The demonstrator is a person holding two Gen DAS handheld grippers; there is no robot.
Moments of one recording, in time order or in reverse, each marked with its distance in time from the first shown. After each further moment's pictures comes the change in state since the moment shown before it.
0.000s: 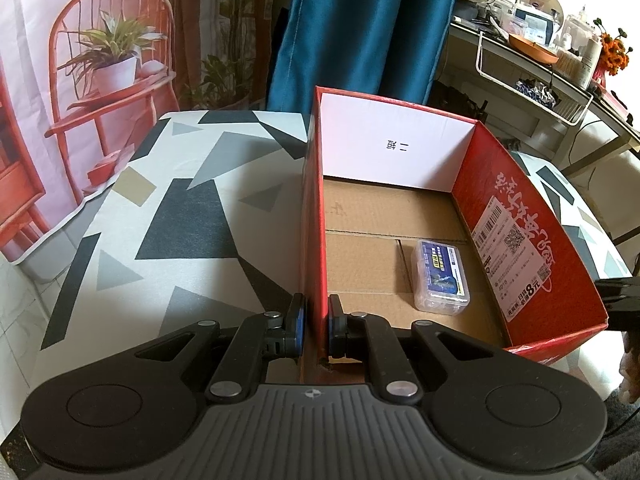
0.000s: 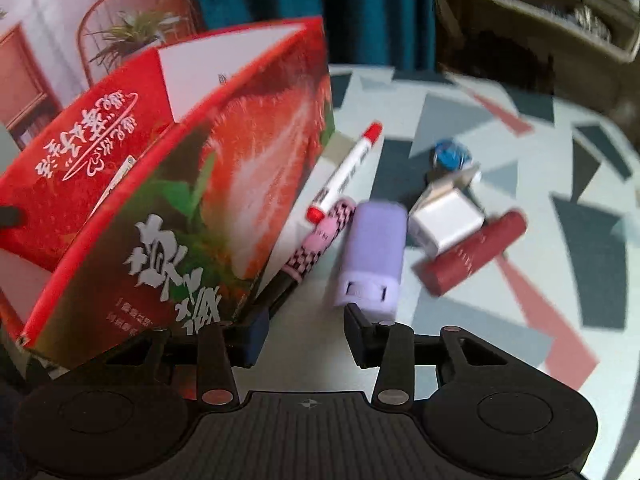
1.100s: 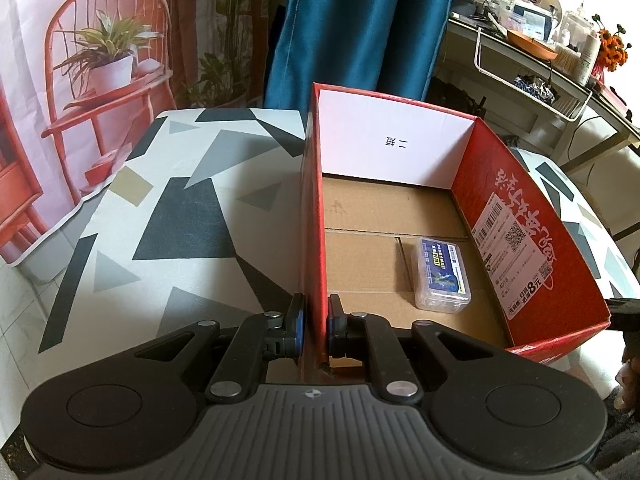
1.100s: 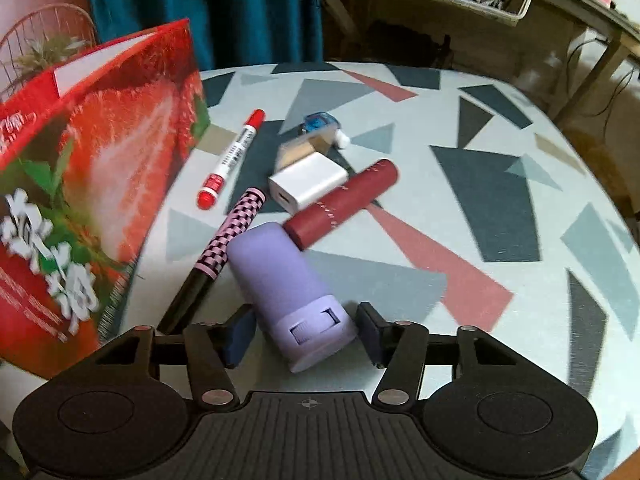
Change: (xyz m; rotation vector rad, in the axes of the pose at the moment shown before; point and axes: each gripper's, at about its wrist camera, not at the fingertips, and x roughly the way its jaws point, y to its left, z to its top) left arm 0.003 0.002 0.001 0.007 0.010 -0.006; right arm 0.007 -0.047 -0.028 0.210 0.009 -0.190
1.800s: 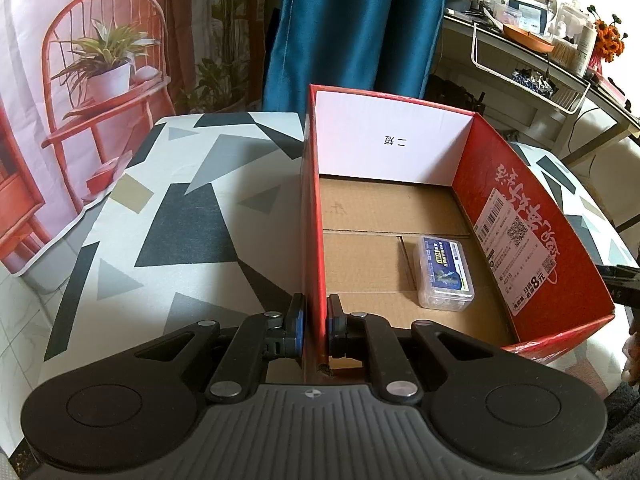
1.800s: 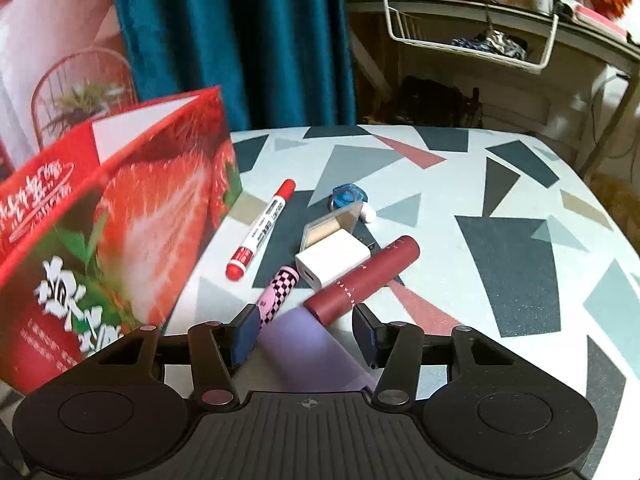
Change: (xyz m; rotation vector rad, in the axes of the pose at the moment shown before) left arm 0.000 -0.004 0.001 0.032 -0.005 0.014; right arm -0.010 -0.011 0.006 -0.074 -0.178 0.064
